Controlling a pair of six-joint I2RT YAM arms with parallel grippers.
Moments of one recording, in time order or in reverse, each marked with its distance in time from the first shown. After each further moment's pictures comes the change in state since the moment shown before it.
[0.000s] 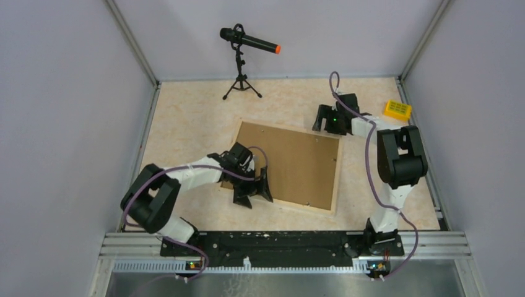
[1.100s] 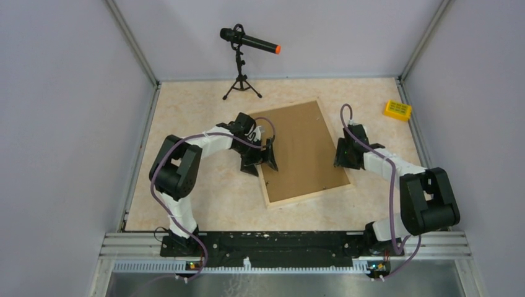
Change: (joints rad) left arm 0.134 0.410 0.490 -0.113 0.050 0.219; right arm 0.055 -0.502 -0.520 -0.151 0.322 0.089
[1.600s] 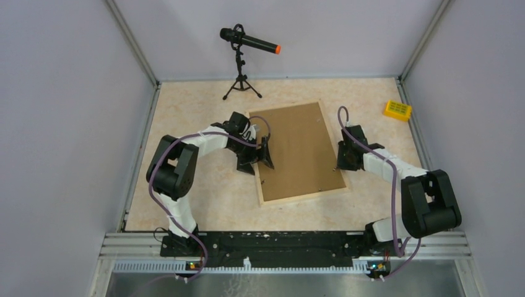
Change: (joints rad) left arm 0.052 -0.019 -0.028 0.009 0.016 0.022; right arm 0.021 -0.026 0.003 -0.064 0.003 -0.047
